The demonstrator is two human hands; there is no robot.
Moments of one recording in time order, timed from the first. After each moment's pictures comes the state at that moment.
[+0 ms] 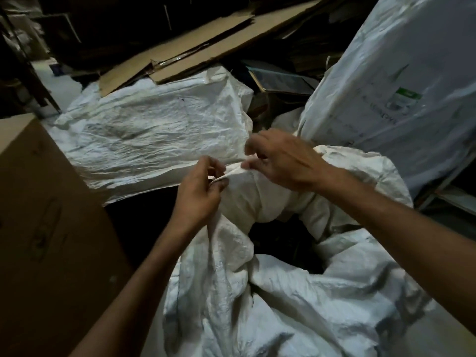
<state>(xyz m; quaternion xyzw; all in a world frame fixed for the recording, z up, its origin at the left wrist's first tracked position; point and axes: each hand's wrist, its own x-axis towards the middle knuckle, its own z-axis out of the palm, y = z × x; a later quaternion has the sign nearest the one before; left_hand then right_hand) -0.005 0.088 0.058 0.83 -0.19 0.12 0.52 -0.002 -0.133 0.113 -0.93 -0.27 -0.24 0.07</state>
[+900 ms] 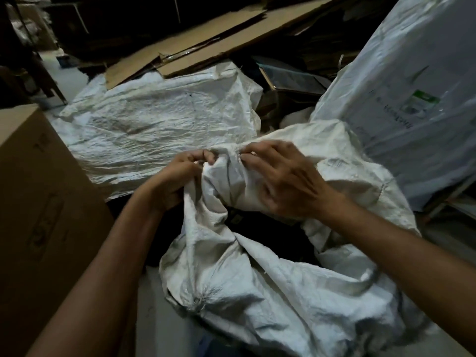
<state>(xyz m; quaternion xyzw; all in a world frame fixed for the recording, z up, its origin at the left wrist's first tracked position) 0.062 0.125 0.072 0.71 -0.15 -0.16 0.67 -0.007 -0.121 0.076 -0.89 -0.32 -0.32 -0.02</state>
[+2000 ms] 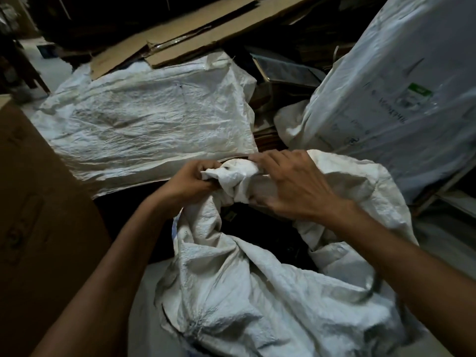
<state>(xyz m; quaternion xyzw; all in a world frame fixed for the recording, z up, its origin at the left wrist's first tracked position) 0.057 0.106 0.042 0.76 -0.28 -0.12 0.57 -0.017 -0.137 0.059 -0.96 -0.19 -0.19 -0.01</state>
